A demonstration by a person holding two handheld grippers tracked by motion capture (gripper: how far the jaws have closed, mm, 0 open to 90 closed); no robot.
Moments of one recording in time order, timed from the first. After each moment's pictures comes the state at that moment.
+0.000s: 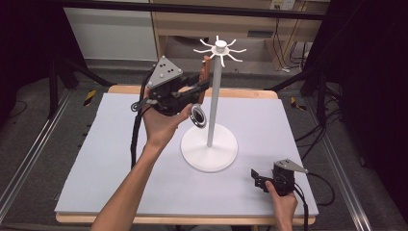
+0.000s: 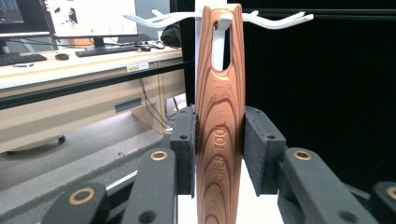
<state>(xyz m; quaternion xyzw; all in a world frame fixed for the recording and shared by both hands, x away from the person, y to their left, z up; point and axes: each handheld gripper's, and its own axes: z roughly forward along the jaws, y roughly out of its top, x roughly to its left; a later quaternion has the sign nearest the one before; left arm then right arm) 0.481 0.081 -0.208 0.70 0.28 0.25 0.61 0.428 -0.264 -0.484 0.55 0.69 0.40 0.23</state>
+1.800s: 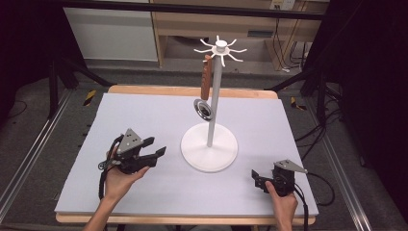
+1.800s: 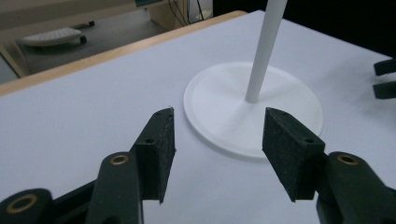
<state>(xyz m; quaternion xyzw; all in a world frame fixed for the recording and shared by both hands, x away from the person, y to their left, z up) 0.446 0.189 -0.383 0.78 0.36 0.22 0.47 0.428 -0.264 -0.486 0.56 0.69 0.39 0.23</state>
